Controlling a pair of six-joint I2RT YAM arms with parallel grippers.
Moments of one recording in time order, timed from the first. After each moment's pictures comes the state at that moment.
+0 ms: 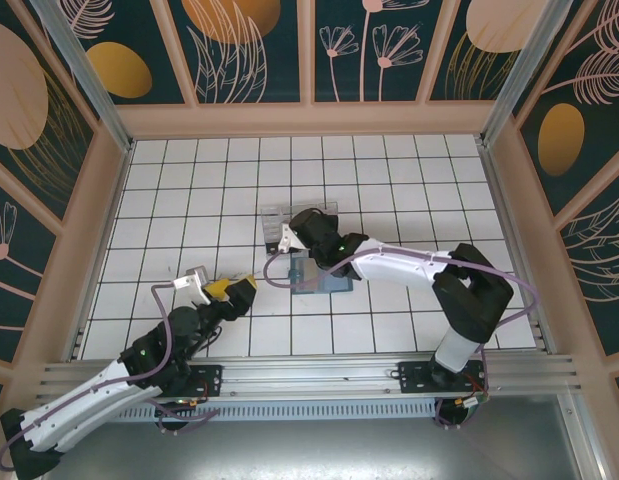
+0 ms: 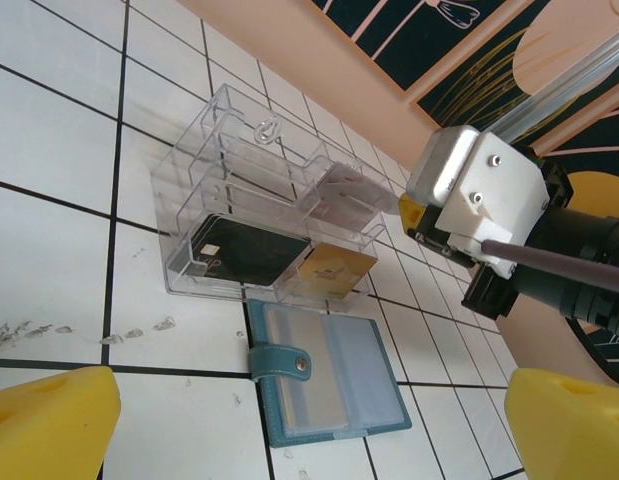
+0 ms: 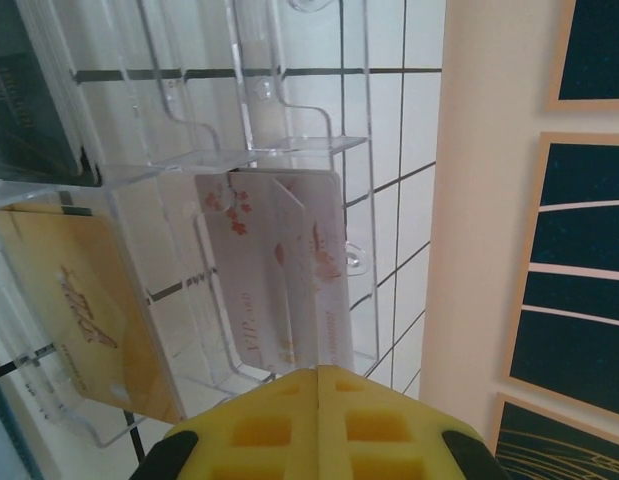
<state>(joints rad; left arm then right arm) -0.97 0.13 0.09 -0.17 -0.44 -0.90 0.94 1.69 1.08 -0.15 0.62 -0.95</state>
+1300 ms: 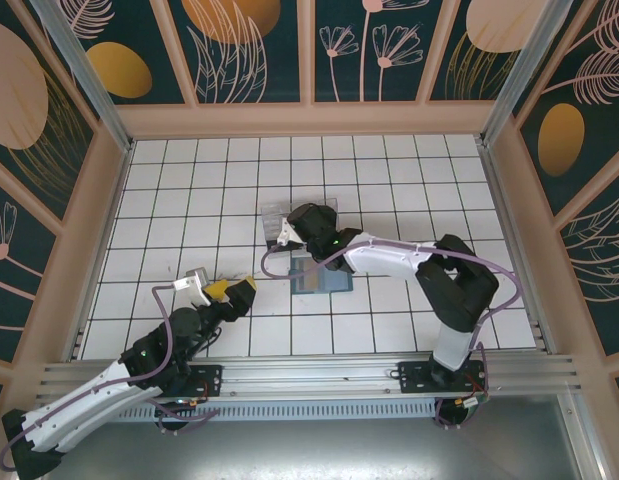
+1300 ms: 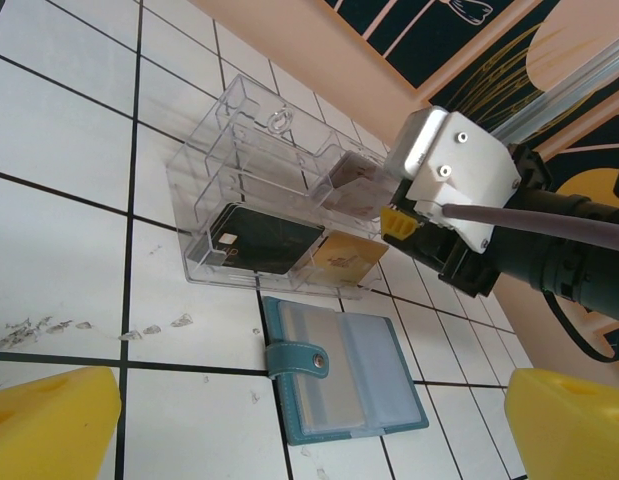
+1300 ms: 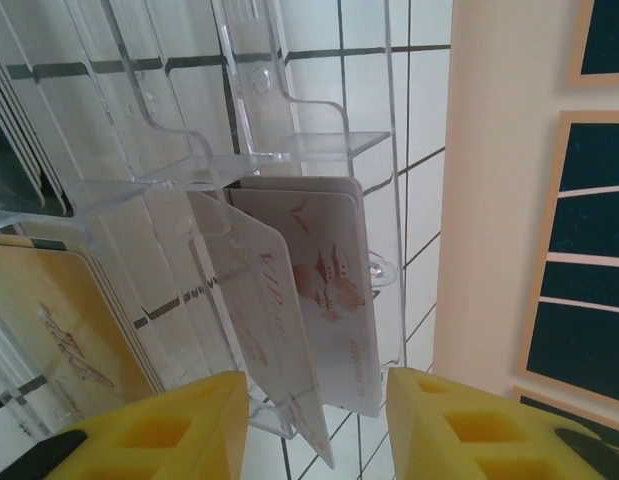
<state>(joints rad) -0.97 0.12 0.07 -0.18 -0.45 -0.89 0.90 1.78 1.12 -0.11 0.64 -0.93</state>
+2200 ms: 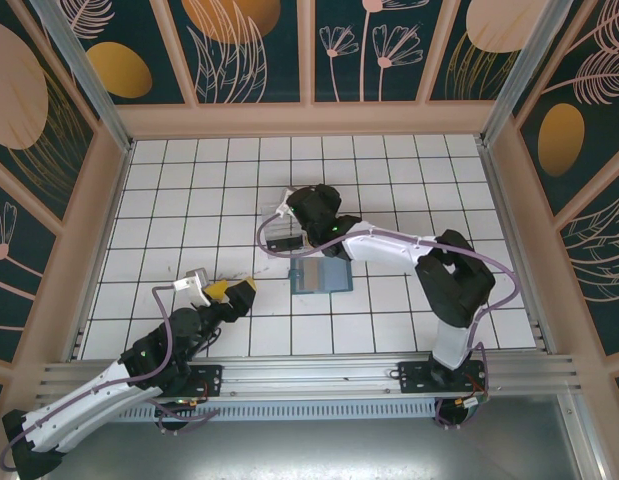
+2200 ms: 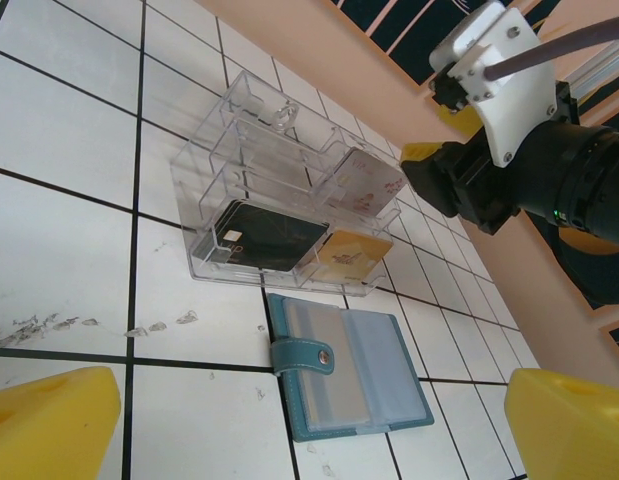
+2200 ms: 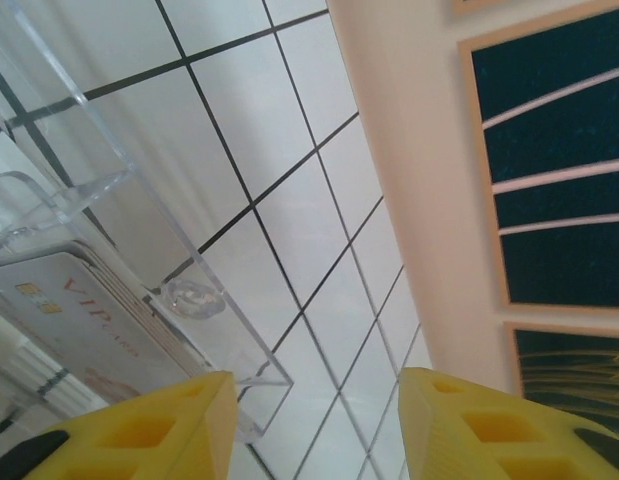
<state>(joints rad) -0.97 0.11 0.07 -0.19 -0.45 -0.89 0.86 1.81 1.23 -0.10 0.72 -0.72</state>
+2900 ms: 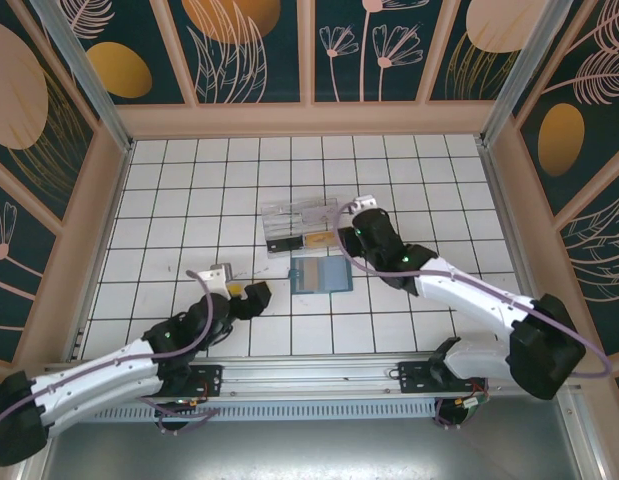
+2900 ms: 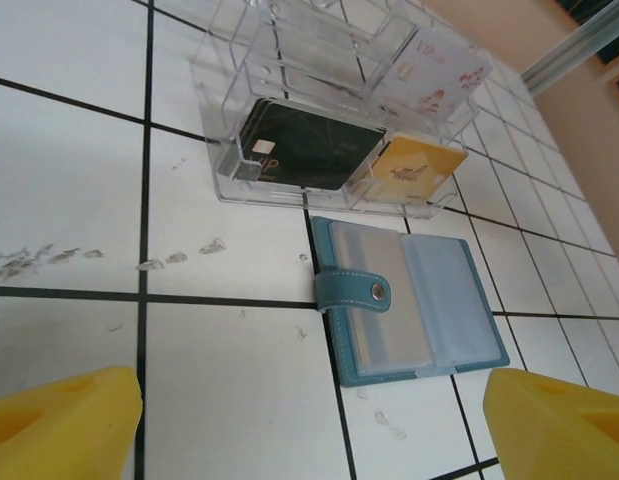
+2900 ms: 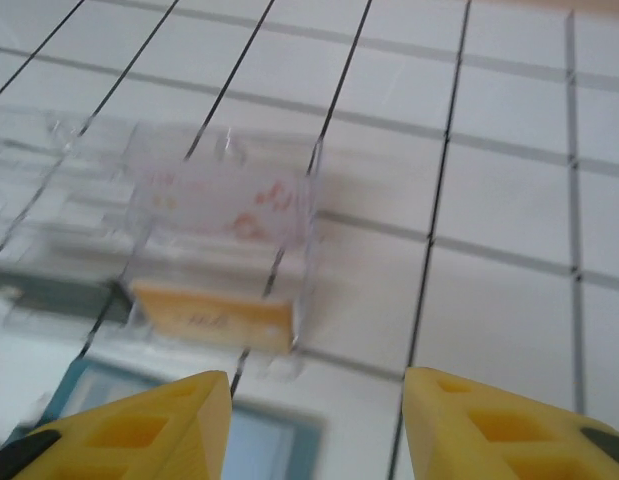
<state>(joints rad) -0.97 0.65 0.17 -0.01 -0.38 -0.91 0.75 1.22 0.75 -0.18 0.30 0.29</state>
